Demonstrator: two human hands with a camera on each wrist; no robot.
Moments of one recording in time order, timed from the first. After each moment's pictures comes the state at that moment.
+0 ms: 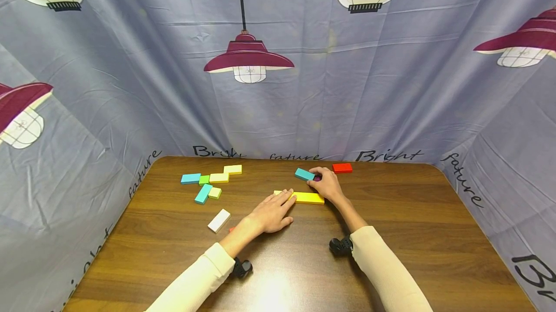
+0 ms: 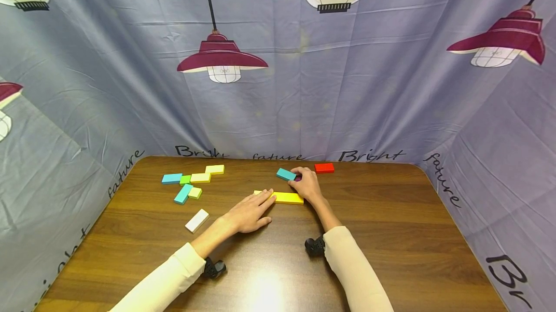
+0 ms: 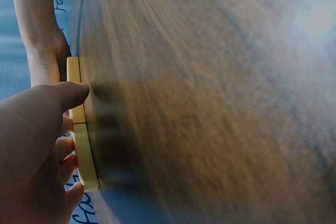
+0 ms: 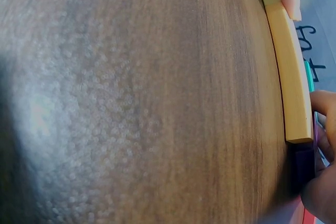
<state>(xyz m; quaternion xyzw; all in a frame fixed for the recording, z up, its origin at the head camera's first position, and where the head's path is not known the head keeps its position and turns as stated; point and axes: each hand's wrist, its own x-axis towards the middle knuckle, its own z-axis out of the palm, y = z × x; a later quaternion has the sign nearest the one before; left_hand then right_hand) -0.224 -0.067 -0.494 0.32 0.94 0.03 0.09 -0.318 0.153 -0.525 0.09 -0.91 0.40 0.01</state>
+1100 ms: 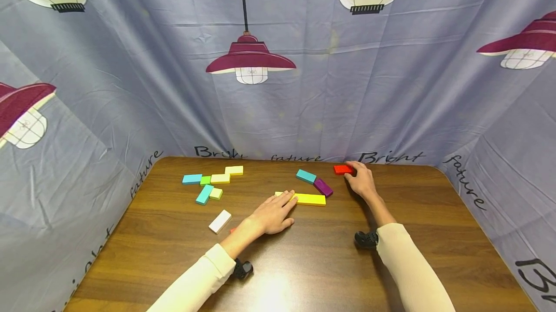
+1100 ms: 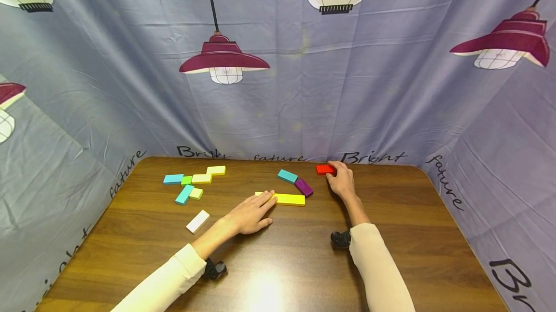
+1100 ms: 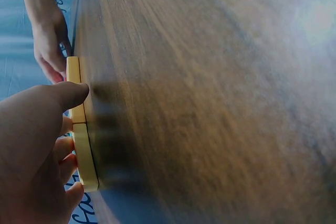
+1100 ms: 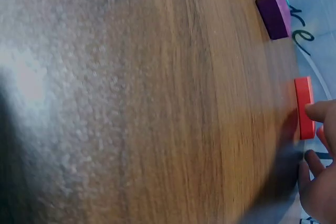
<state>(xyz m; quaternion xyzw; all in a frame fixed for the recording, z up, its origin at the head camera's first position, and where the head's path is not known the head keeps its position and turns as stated) -0.223 -0.066 -0.495 0.32 0.94 0.03 0.09 -0.334 0.242 -0.520 0.04 -0.93 0.37 0.04</state>
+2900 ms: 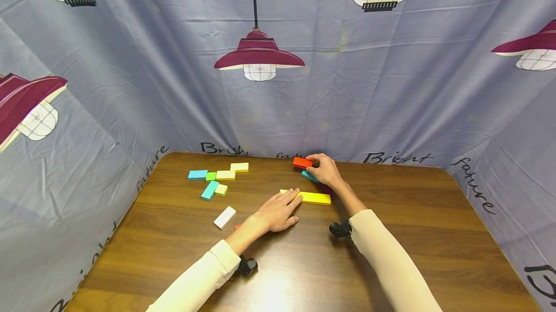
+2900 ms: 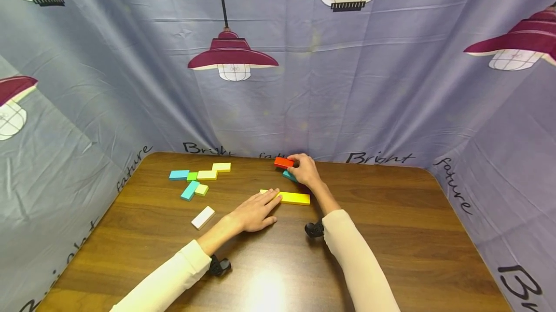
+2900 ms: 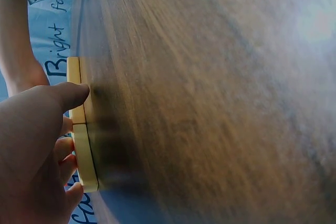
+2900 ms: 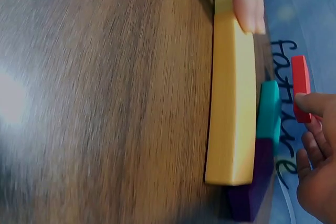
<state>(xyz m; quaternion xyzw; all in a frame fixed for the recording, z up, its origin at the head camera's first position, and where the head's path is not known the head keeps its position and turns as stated) -0.225 -0.067 -0.497 0.31 0.94 0.02 0.09 -0.349 0.130 -0.496 0.14 -0.91 0.38 -0.03</state>
